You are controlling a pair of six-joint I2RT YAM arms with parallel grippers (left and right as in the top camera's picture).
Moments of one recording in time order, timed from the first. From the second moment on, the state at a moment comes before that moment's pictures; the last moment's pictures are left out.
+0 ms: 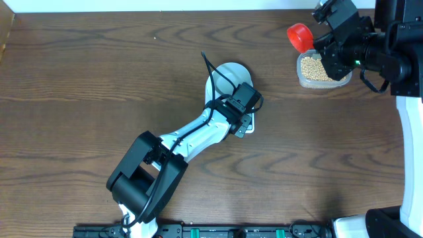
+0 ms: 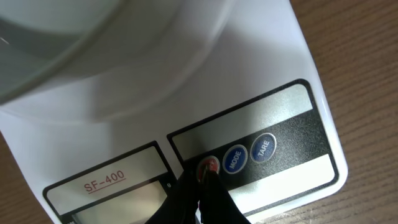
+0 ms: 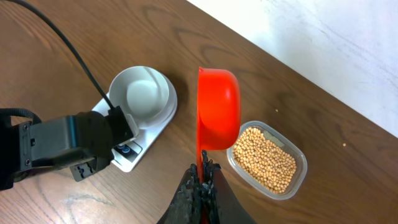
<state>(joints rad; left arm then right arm) -0.71 1.91 1.21 -0.52 -0.15 -0.22 0.14 1.60 2.09 -1.32 -0.26 -0.44</state>
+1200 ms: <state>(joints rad) -0.71 1.94 1.22 -0.48 -0.17 -0.25 0.14 1.60 2.09 -1.34 -0.26 -0.44</state>
